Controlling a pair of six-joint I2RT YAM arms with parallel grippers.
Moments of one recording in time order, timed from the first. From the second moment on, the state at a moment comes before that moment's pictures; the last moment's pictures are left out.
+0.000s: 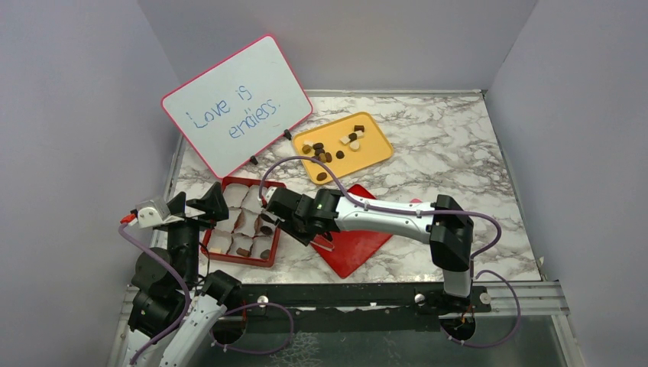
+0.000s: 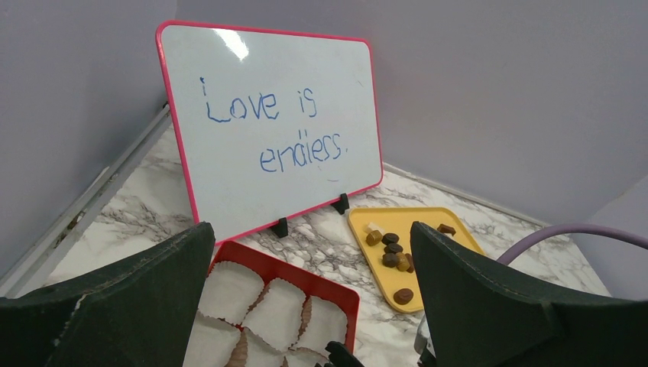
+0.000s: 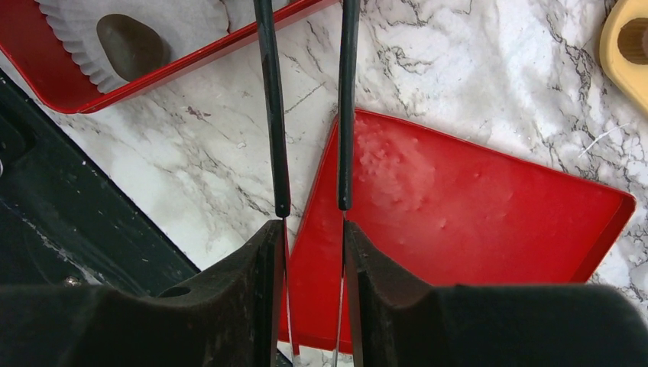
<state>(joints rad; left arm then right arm) -0.47 0.07 0.69 -0.44 -0.56 -0.28 1.25 1.92 1.62 -0.79 0.20 0.14</state>
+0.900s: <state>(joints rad) -0.47 0.08 0.69 -0.44 -0.56 -0.29 1.25 1.78 1.60 -0.79 0.28 0.16</state>
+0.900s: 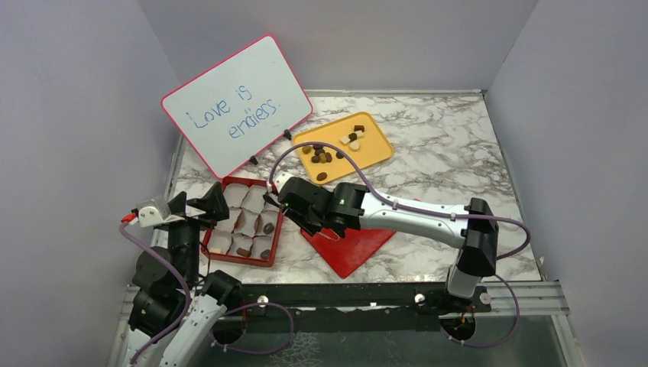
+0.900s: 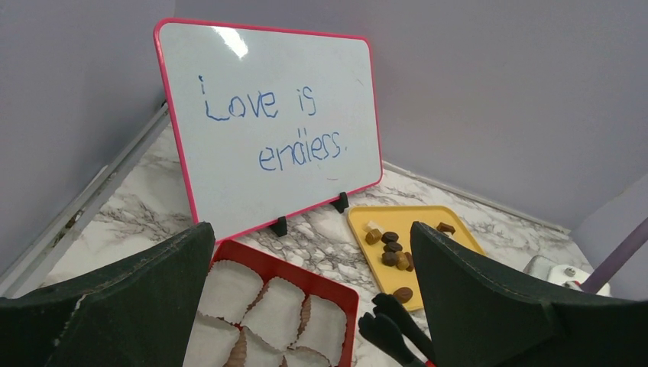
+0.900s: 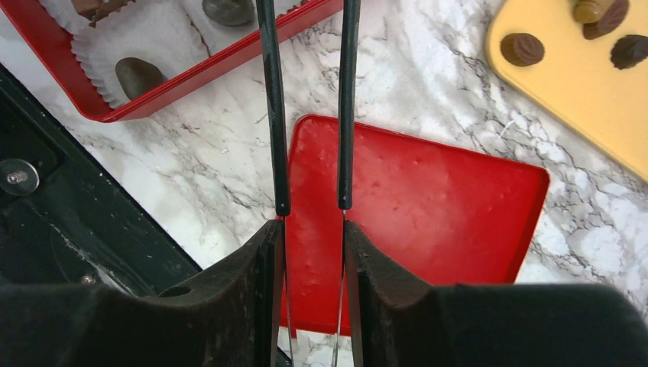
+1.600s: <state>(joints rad) -0.47 0.52 0.72 -0.40 -0.23 -0.50 1.19 1.53 1.40 -0.69 0.31 0.07</state>
